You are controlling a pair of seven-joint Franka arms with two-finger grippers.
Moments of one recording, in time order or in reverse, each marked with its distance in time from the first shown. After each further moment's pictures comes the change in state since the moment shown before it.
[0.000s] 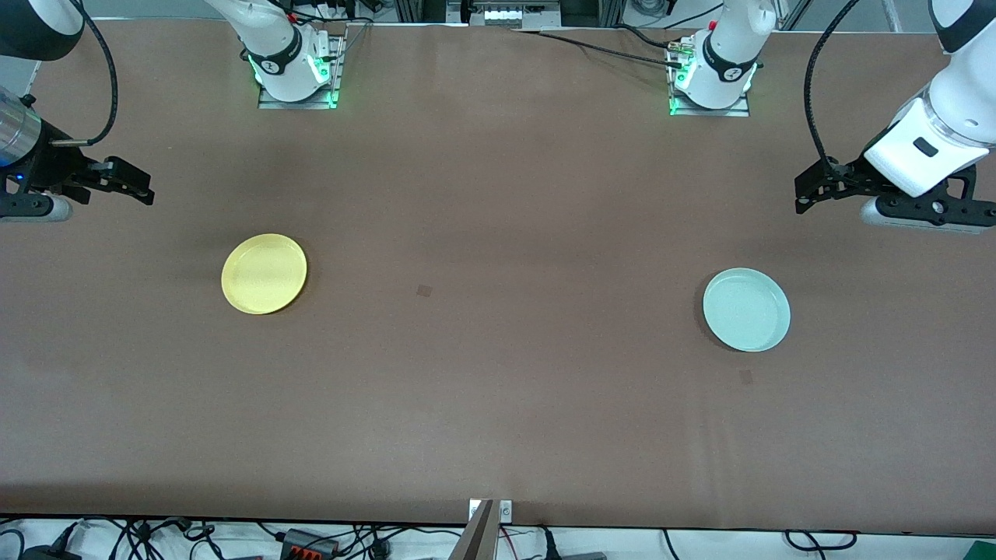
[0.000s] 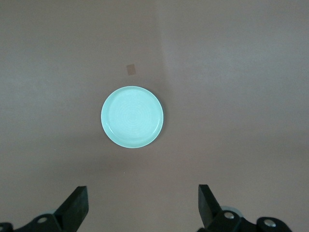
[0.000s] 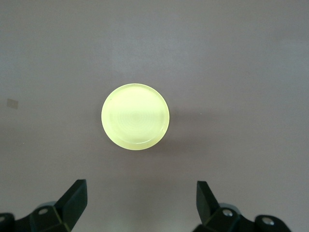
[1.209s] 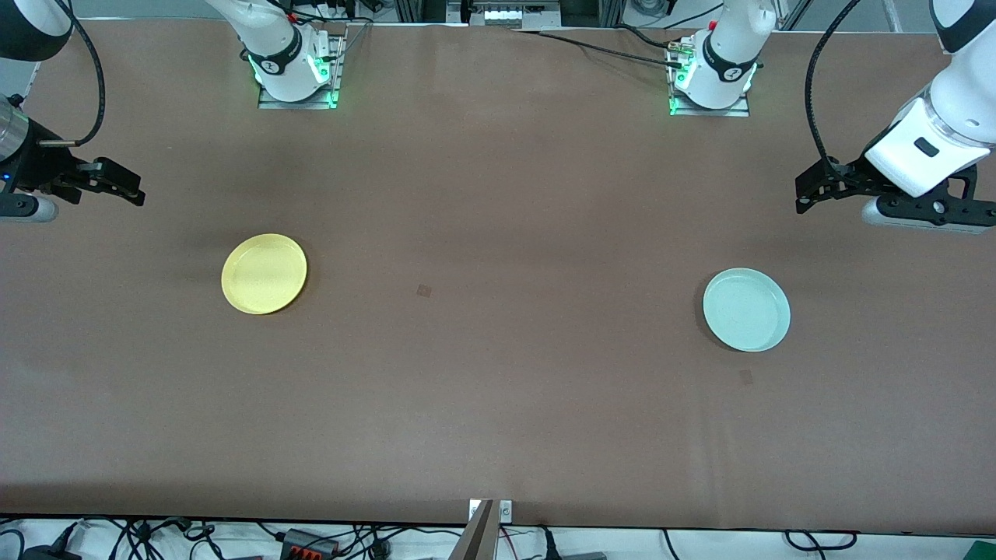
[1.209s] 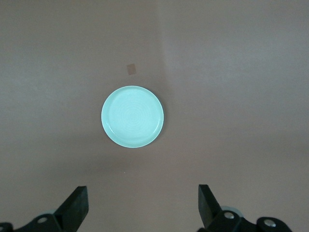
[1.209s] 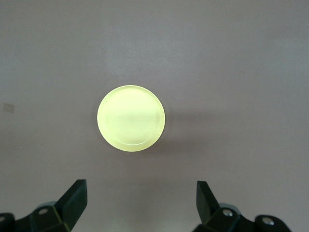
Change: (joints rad) left arm 0.001 0.000 0.000 0.000 0.000 -0.001 0.000; right arm -0.017 0.003 -0.005 0.003 0.000 0.004 0.000
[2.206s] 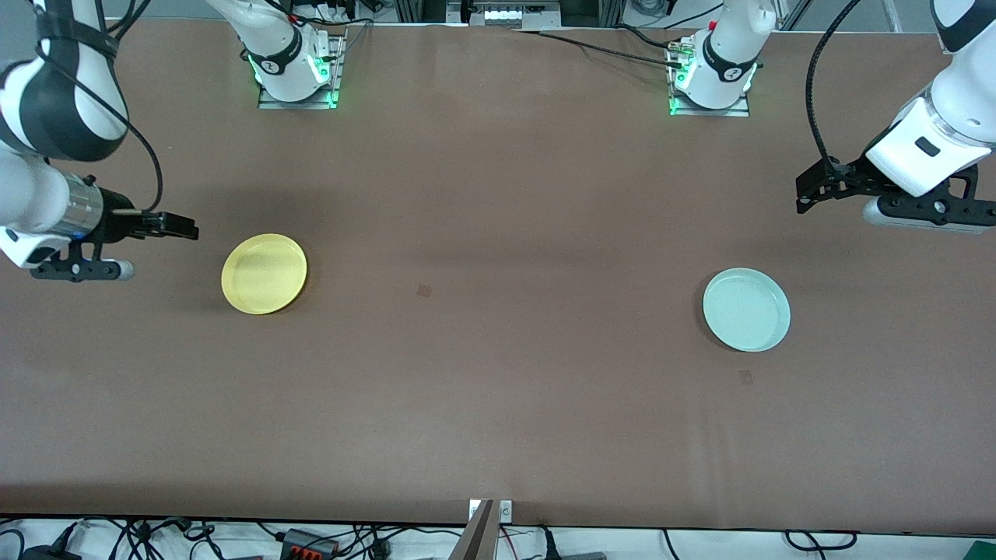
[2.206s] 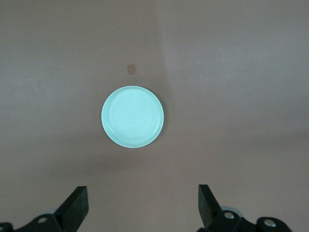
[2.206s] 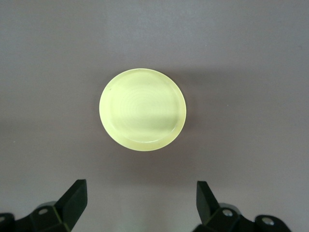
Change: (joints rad) left arm 0.000 0.006 0.000 0.002 0.000 -0.004 0.000; right arm 0.000 0.230 0.007 0.000 0.059 0.044 0.000
